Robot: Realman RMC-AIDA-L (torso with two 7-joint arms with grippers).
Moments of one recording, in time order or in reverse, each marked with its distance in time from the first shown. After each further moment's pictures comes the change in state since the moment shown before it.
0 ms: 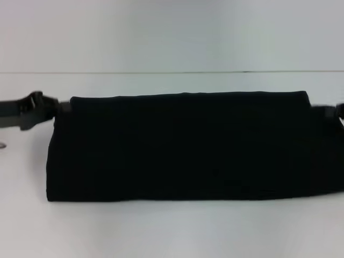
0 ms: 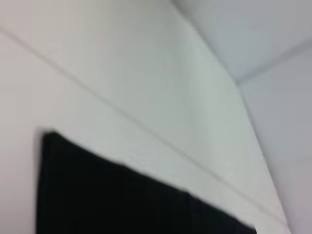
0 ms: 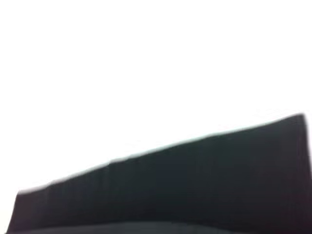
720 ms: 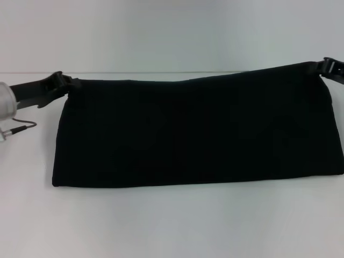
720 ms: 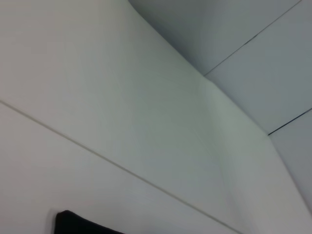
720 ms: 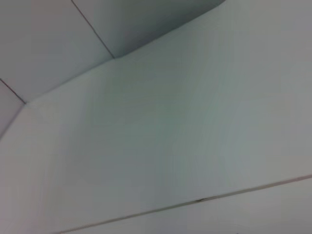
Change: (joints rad) left arm -0.066 -0.107 0.035 -0.002 -0.088 -0.352 0.093; right arm 0.078 0.104 -0.053 0.029 0.152 0.399 -0.110
